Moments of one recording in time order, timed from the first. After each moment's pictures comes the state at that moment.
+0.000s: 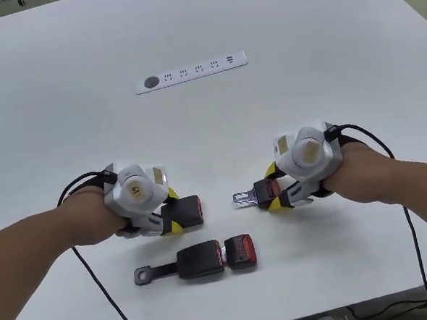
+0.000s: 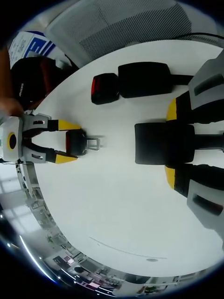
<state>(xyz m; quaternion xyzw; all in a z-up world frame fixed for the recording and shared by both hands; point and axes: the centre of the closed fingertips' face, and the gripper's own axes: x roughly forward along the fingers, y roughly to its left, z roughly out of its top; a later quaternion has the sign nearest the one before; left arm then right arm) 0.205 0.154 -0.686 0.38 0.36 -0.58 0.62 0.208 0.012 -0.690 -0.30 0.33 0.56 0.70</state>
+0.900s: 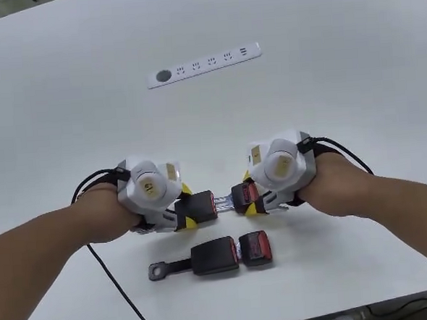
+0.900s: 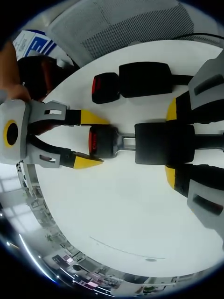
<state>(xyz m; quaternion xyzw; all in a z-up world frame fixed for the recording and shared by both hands) 0.207 0.156 -0.688 0.38 0.37 -0.58 0.62 0.208 0.080 -0.690 -0.31 0.29 0.57 0.70</state>
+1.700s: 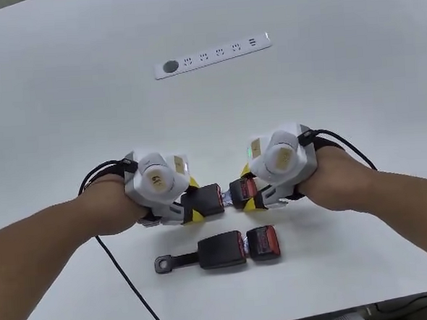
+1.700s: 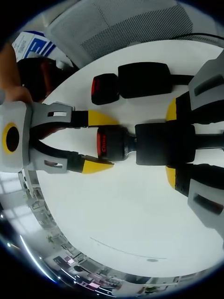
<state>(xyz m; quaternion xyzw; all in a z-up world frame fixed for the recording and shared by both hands) 0.204 0.153 -0.686 0.38 0.36 -0.58 0.62 0.209 0.099 -0.687 -0.29 0.29 0.59 0.70</state>
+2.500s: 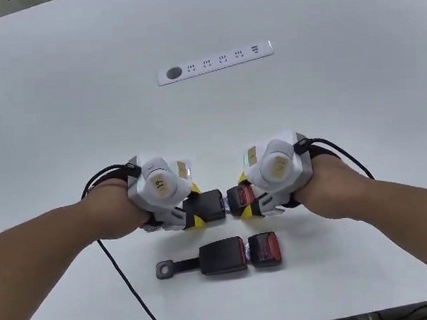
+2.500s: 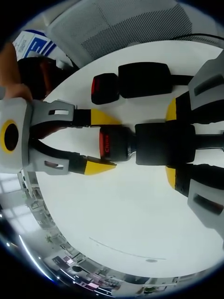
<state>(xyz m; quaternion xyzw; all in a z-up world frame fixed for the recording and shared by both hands) 0.207 0.156 -0.689 0.38 0.37 -0.58 0.62 0.211 0.100 -0.688 -0.30 0.29 0.59 0.69</state>
